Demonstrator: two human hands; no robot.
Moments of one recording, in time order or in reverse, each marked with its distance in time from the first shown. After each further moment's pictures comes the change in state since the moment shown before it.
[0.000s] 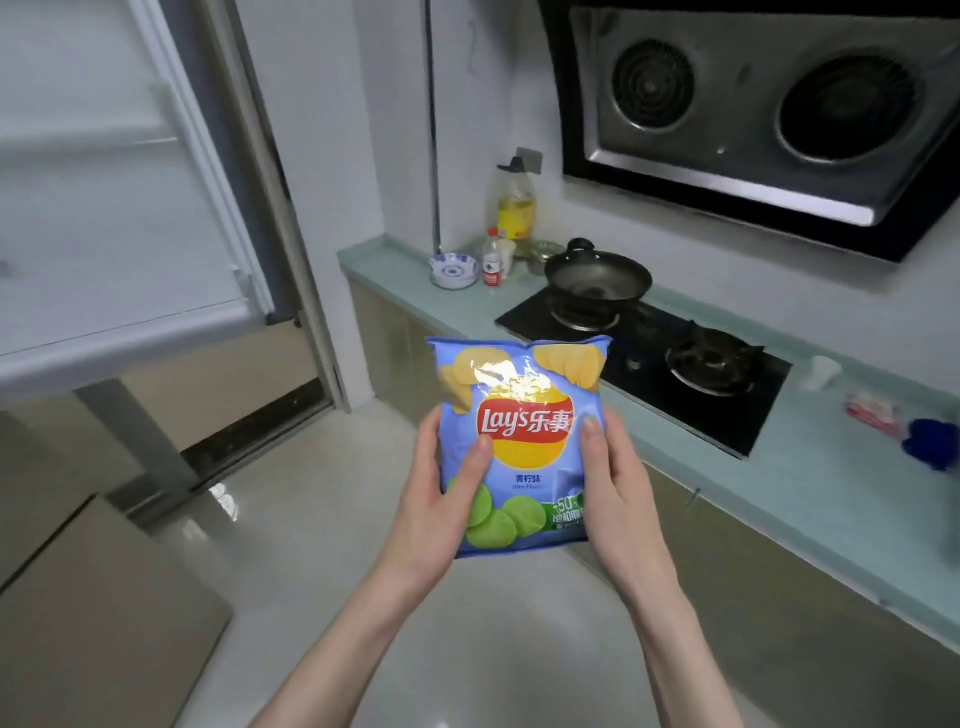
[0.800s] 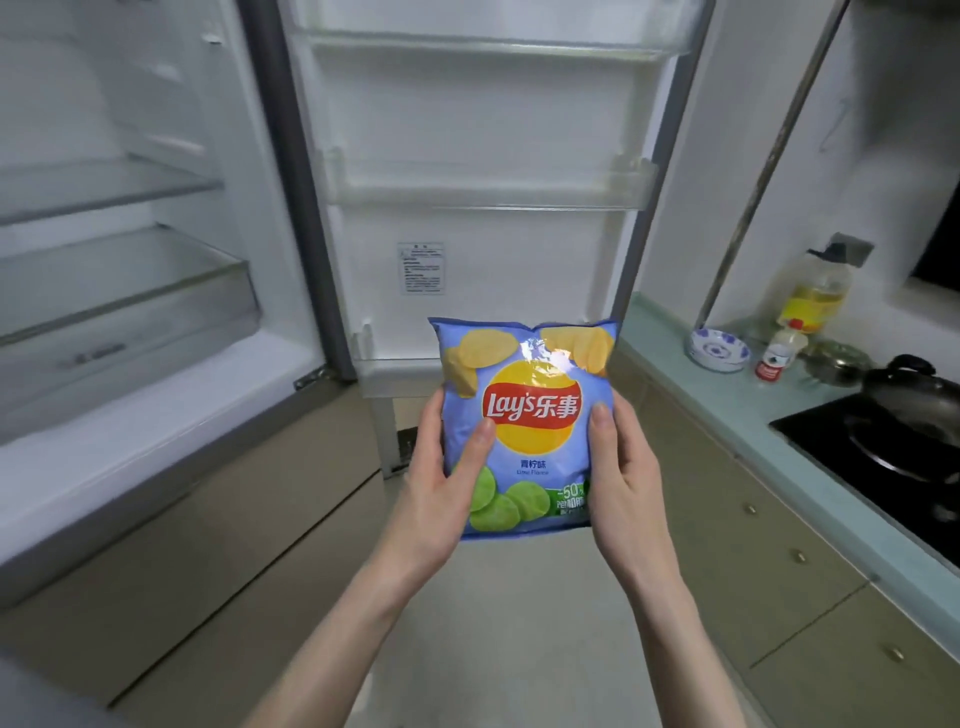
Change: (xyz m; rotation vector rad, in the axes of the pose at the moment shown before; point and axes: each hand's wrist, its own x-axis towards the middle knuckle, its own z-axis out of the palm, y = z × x) left_hand 0.005 0.073 -0.371 0.054 0.415 0.210; right_hand 0.001 -0.081 0.391 0.221 -0.410 -0.227
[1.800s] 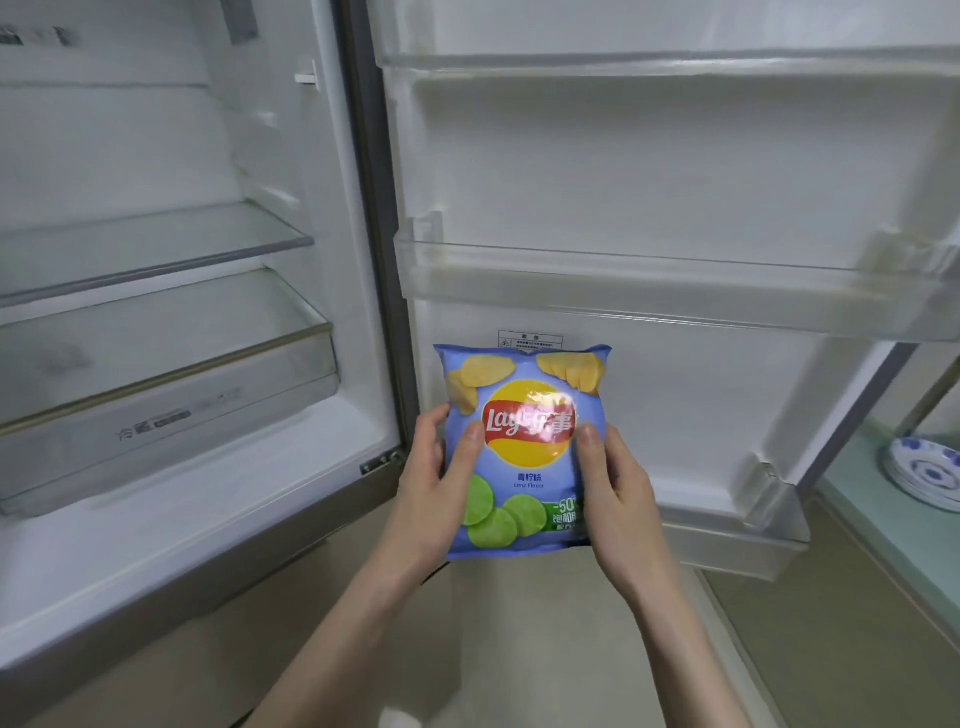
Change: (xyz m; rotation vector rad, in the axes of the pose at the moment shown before) left_hand 0.200 -0.040 -0.093 0.088 0.298 -0.088; right_hand 0.211 0.082 0.126 0.008 -0.288 0.116
